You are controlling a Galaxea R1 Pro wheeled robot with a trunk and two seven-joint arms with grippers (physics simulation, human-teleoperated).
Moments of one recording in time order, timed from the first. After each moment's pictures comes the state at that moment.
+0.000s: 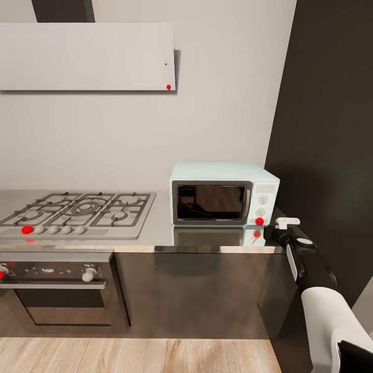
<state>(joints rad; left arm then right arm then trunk) -0.26 -0.02 -0.39 0.00 0.88 -0.05 0.06 -0.81 -0.08 -0.38 -0.85 0.28 0.31 0.29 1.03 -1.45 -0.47</state>
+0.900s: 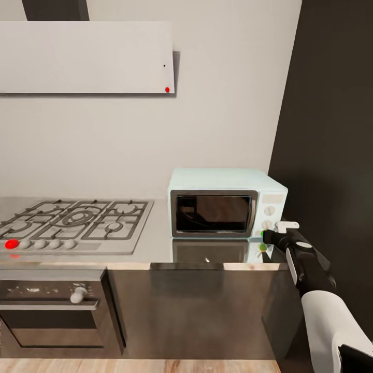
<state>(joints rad) -0.26 -0.02 -0.39 0.00 0.87 -0.05 0.05 -0.79 -0.08 -0.38 -0.84 0.28 0.31 0.29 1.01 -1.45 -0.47</state>
